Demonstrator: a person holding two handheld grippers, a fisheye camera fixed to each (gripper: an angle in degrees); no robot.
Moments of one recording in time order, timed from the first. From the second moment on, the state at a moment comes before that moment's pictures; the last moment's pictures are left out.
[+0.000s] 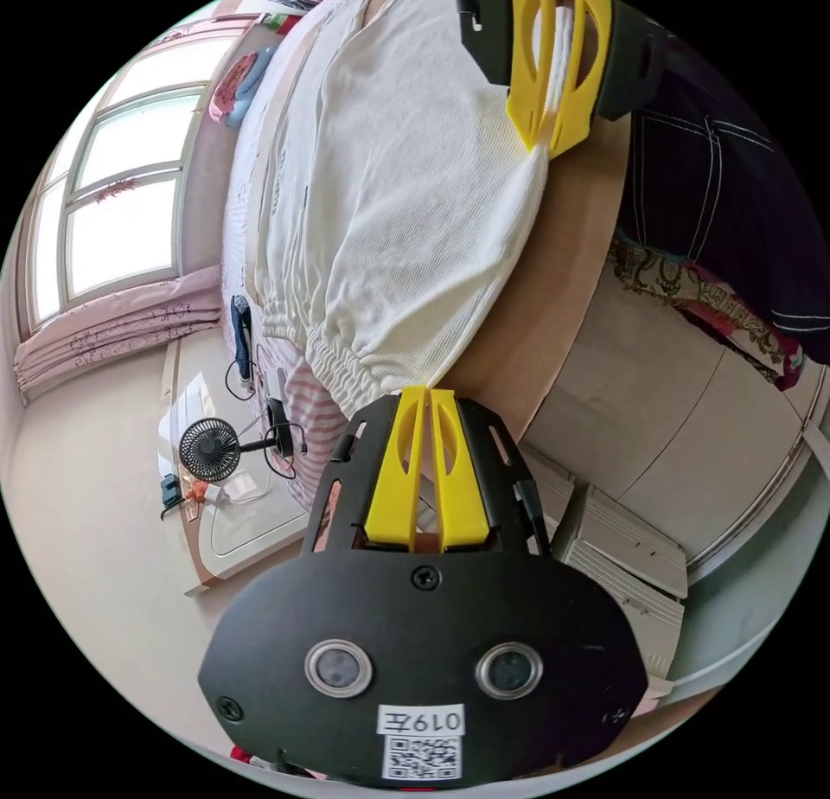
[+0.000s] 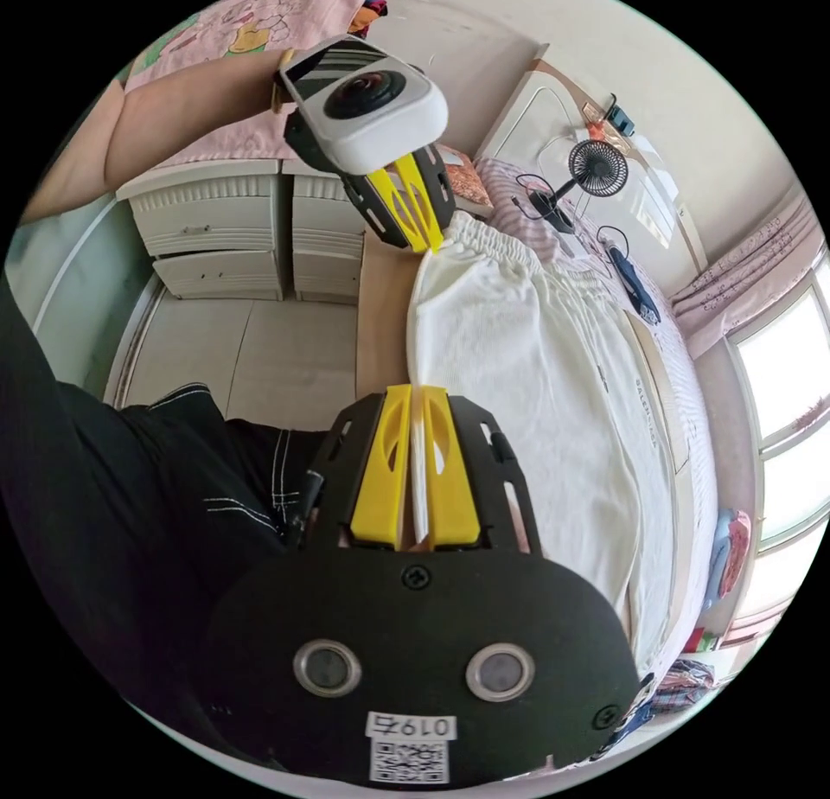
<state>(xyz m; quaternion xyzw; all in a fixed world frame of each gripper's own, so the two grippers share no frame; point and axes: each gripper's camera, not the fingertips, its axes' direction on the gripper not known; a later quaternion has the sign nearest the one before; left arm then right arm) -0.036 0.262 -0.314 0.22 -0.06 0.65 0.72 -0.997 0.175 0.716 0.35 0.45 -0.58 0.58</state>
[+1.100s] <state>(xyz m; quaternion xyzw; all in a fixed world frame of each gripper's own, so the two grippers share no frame) 0.001 0.045 -0.313 0.31 0.17 0.51 0.79 -0.873 0.110 0.530 0.40 0.25 -0.55 0.69</state>
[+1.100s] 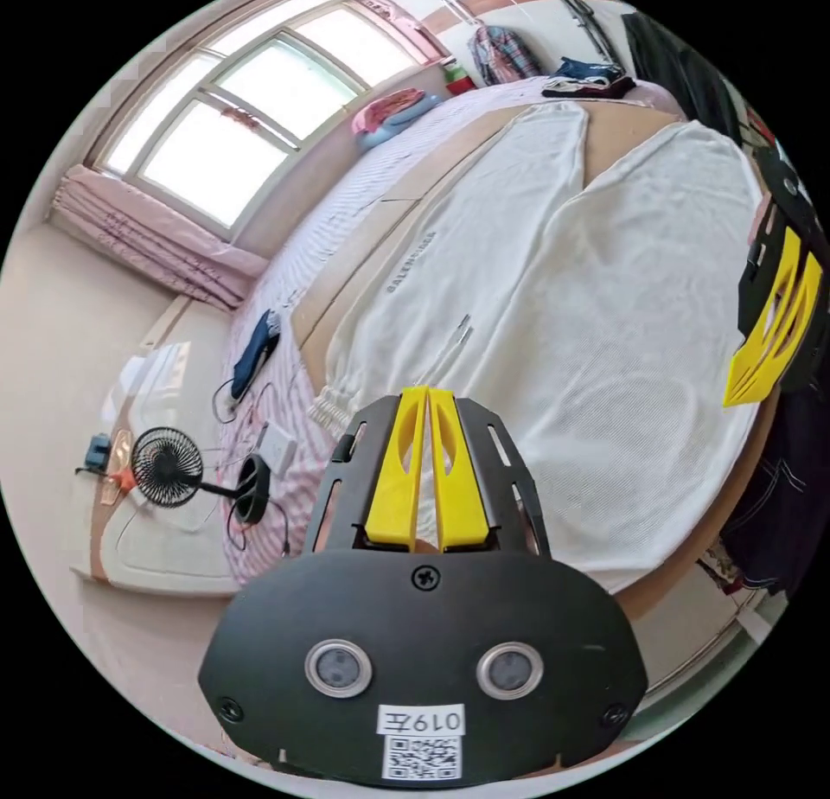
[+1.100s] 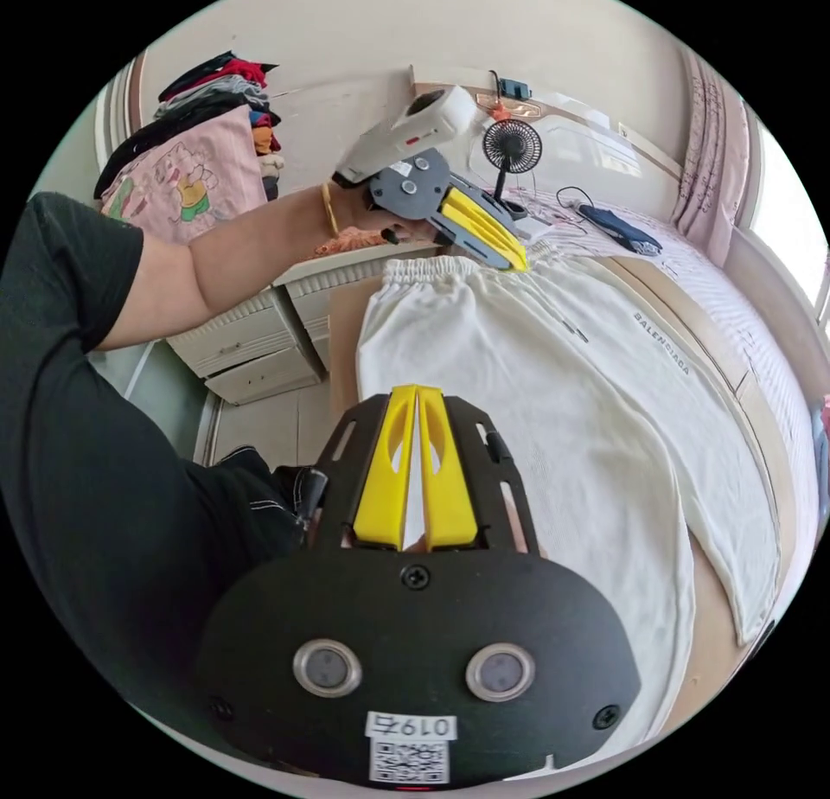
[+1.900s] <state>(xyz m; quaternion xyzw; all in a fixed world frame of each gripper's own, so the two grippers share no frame) 0.044 -0.021 -0.285 0.28 0.24 0.57 0.74 -0.813 0.025 0.456 0.41 0.25 -0.51 0.71</state>
